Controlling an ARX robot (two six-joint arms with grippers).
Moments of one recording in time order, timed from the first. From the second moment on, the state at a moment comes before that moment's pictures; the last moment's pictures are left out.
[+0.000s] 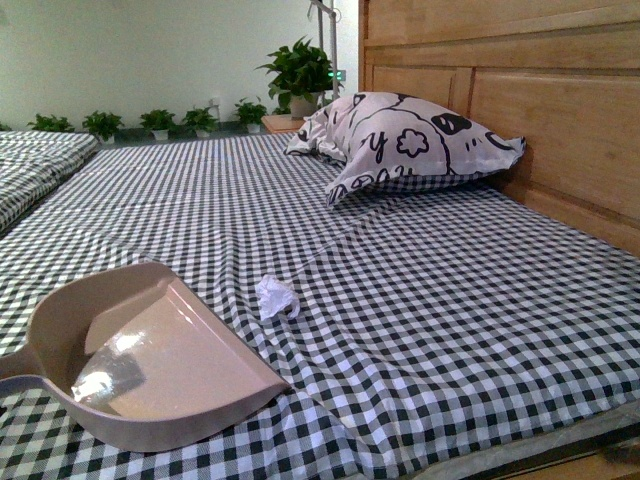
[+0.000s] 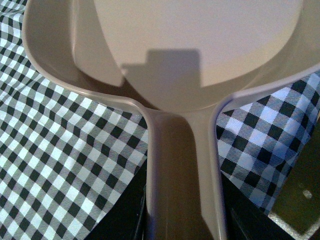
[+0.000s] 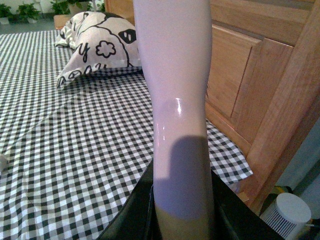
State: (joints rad) left arm 0.21 1.63 0.81 -0.03 0.55 1.01; right arm 0.46 0.66 0.46 0.14 0.56 0.03
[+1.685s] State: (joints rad) left arm 0.20 1.64 0.83 -0.11 0.52 1.02; right arm 0.57 2.16 1.30 0.19 0.26 -0.30
